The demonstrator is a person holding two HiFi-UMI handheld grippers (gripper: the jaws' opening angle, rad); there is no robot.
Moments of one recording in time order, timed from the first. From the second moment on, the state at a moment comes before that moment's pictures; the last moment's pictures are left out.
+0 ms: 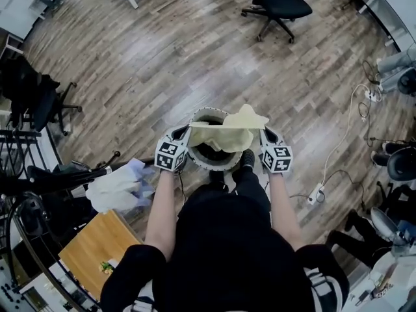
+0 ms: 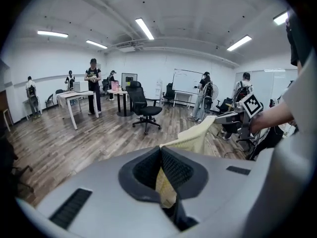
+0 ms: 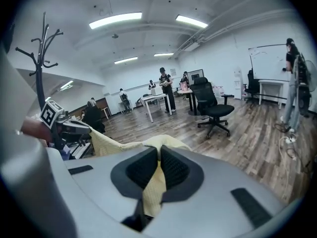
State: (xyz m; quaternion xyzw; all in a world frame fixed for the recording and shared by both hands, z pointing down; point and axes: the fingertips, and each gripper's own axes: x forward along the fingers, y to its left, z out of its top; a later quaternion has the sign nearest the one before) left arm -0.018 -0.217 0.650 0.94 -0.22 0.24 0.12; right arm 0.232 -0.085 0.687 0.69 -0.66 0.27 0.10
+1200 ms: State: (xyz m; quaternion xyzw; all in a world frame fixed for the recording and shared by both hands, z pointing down) left arm -0.060 -0.232 0.488 0.85 -0.51 0.13 0.05; right arm 0.206 -0.259 0.591 0.46 -0.86 0.18 0.10
